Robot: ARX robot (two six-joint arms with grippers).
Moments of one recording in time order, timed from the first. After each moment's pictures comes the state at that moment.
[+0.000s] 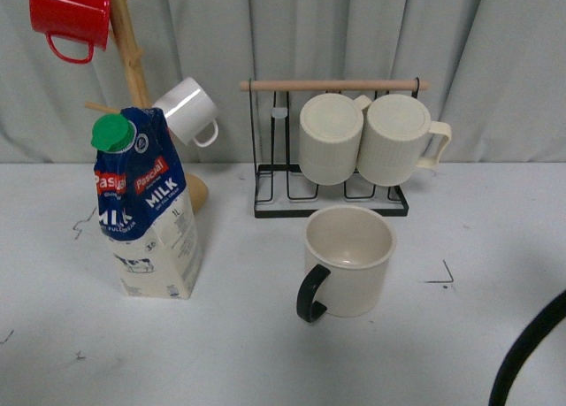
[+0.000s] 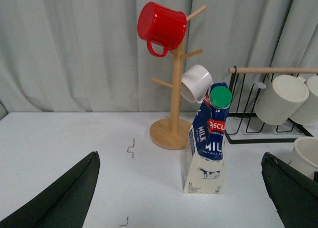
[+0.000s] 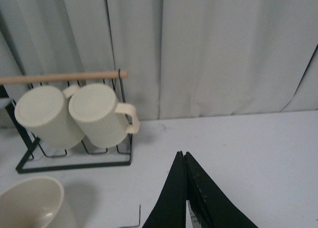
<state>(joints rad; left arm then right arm) 0.00 0.01 0.01 0.00 0.00 -0.01 0.17 1.47 0.27 1.15 0.18 0.01</state>
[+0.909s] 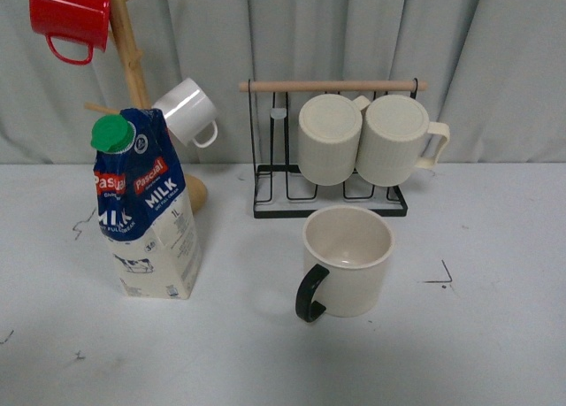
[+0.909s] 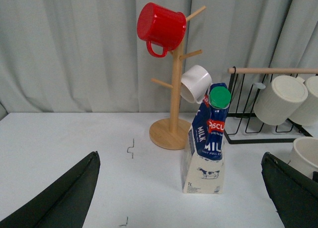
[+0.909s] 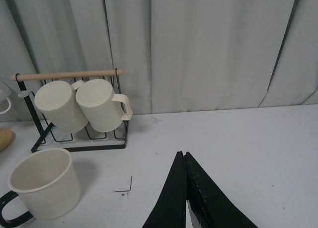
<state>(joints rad) 0.00 0.01 0.01 0.00 0.00 -0.01 0.00 0.61 0.01 0.59 0.00 0.01</state>
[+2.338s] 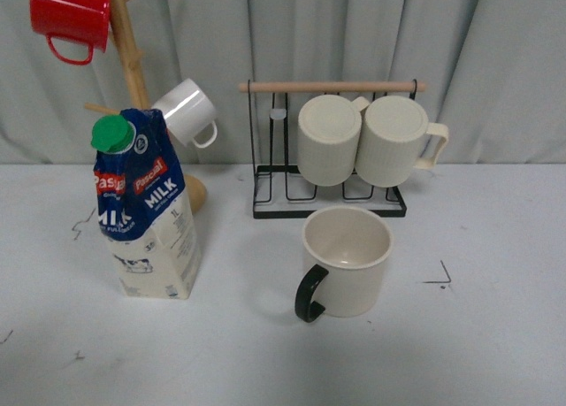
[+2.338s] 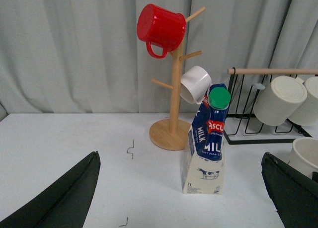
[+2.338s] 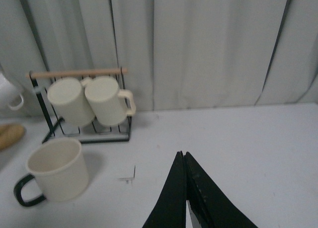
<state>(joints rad) 0.00 0.01 0.01 0.00 0.00 -0.01 0.00 0.00 0.01 0.00 0.00 0.01</state>
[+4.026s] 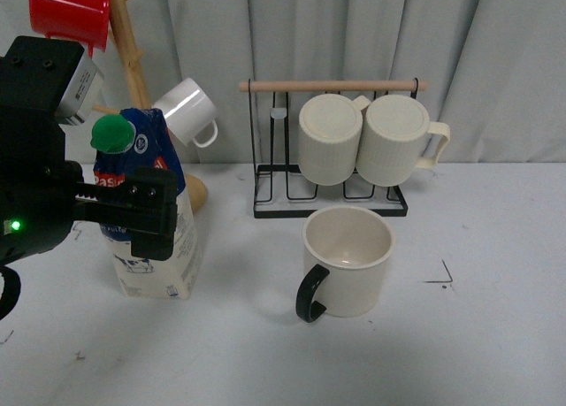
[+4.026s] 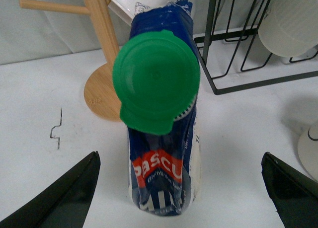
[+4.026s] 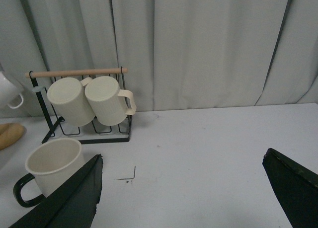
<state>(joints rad) -0.26 1.63 0.57 0.62 -0.16 0.00 0.00 0.00 0.01 0.00 0.00 0.01</state>
